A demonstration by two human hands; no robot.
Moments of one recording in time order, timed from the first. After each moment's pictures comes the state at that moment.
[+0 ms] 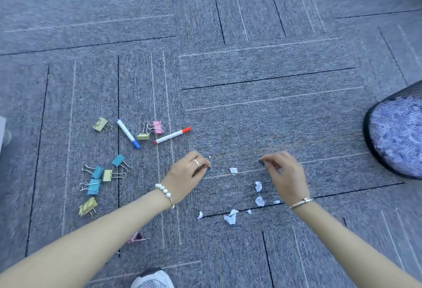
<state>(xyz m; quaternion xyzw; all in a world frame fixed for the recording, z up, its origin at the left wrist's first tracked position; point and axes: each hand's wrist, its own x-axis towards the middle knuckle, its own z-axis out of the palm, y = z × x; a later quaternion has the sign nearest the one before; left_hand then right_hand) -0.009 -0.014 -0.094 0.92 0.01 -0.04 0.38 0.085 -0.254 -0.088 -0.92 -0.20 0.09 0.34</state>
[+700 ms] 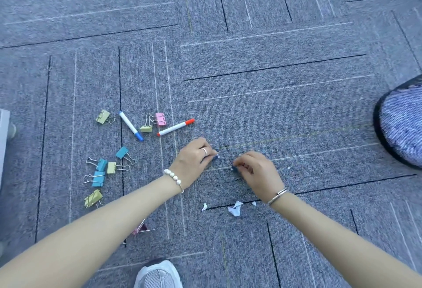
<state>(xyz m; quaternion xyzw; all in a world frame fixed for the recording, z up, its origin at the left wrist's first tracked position) 0.005 -0.015 -0.102 0.94 0.01 -0.01 0.35 0.057 -0.207 -0.093 -0.89 -0.28 0.19 0.31</state>
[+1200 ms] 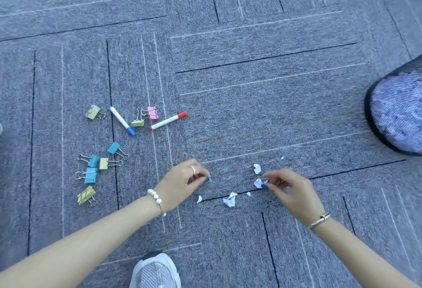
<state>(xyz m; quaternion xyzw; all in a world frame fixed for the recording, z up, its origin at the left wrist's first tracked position) -0.047 -0.023 -0.084 0.90 0.02 -0.16 0.40 0.031 -0.294 -0.074 -0.88 -0.19 0.24 0.36</state>
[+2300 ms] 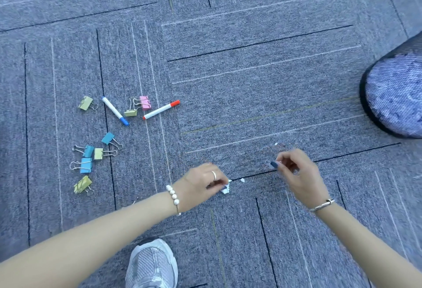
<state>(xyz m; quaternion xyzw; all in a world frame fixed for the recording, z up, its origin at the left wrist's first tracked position) -0.052 -0.070 -0.088 0.88 -0.11 -0.17 0.42 0.036 -0.314 -0.078 -0.89 -0.12 0.22 0.37</state>
